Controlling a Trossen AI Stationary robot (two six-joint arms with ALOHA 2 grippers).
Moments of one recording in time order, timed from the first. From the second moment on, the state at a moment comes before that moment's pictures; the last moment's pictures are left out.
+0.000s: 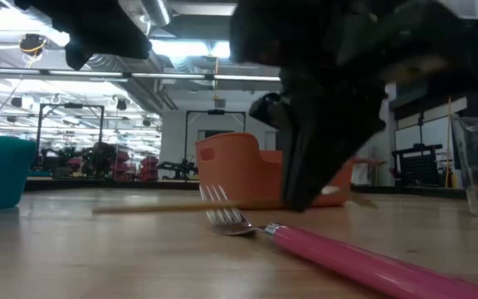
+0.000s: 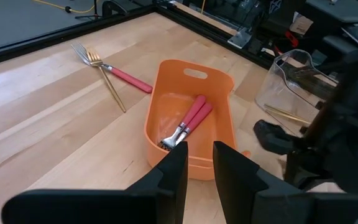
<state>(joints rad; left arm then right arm) -0.48 1.08 0.67 -0.19 -0.79 -0.77 0.40 2.06 1.45 -0.56 -0.02 0.05</state>
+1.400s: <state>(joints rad) -0.48 1.08 0.67 -0.21 -0.79 -0.75 0.59 1.95 1.95 -1.38 0.20 0.35</state>
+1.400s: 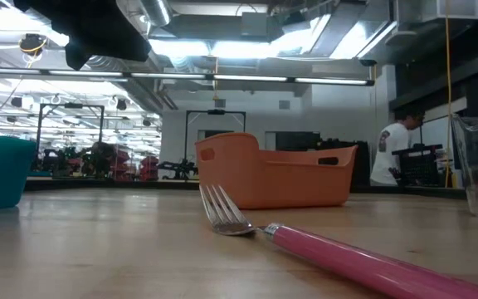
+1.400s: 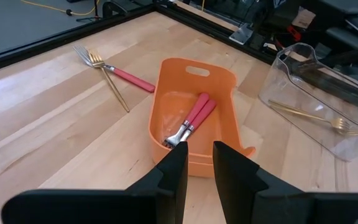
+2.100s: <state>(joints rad) -0.48 1.08 0.67 -0.24 -0.79 -0.75 0.88 1.80 1.73 -1.57 0.47 1.23</state>
